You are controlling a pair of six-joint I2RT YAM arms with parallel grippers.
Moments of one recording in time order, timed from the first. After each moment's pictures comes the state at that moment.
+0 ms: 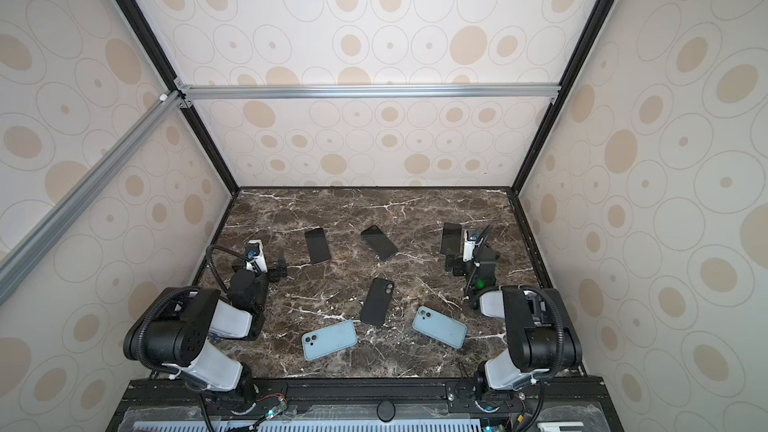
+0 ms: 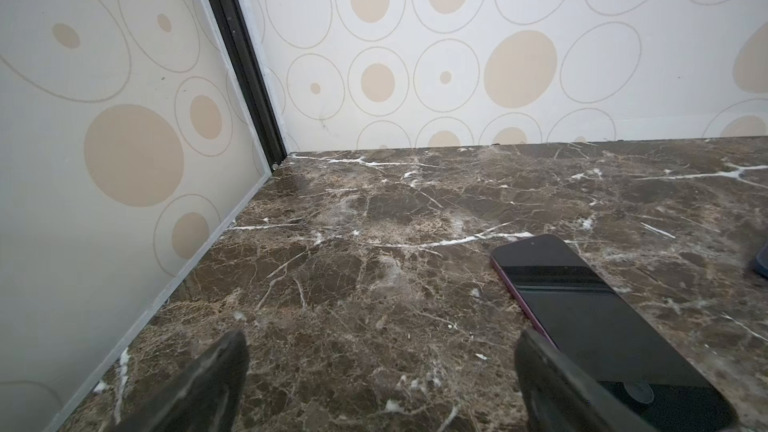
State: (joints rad) left arm -0.05 1.59 0.21 1.26 -0.20 0.07; right arm 0.02 1.53 0.43 0.68 -0.01 -0.02
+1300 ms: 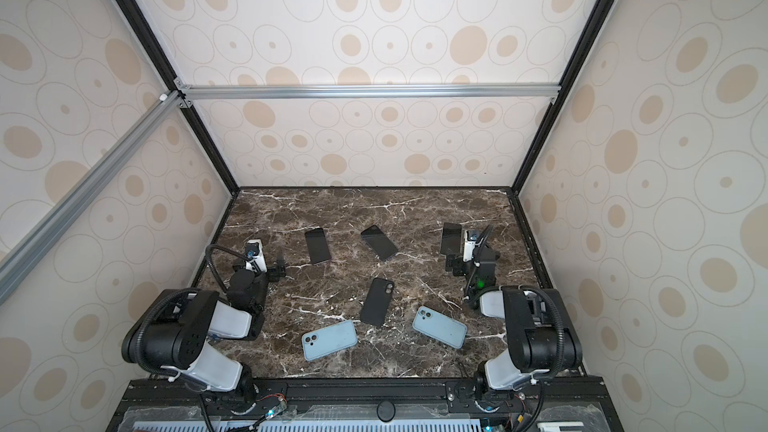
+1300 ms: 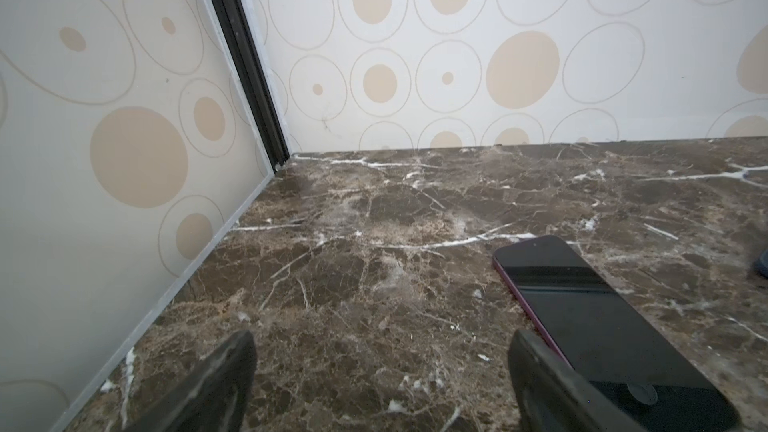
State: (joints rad) left arm -0.05 1.51 0.21 1.20 -0.22 0.07; right arm 0.02 1.50 0.44 0.61 0.00 -0.02
